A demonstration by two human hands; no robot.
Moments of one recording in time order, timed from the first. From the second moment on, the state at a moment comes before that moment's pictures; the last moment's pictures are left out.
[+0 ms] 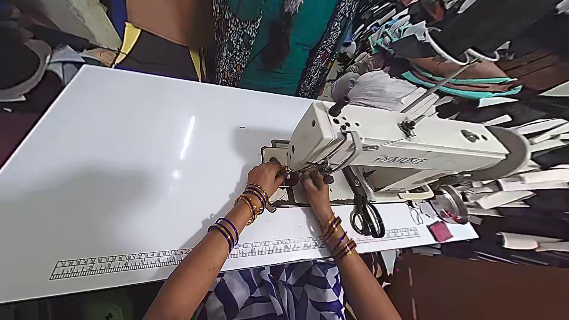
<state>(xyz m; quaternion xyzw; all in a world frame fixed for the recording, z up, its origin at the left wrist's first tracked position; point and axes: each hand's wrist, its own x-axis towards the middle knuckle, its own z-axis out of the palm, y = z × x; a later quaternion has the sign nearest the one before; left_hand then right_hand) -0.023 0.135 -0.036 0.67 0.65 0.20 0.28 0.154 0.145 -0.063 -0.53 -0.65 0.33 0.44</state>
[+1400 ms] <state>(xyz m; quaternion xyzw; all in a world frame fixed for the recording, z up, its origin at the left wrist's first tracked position) -0.008 0.055 -0.065 0.73 0.49 0.38 0.29 0.384 -0.094 -0.158 -0.62 -0.50 0.42 0.44</state>
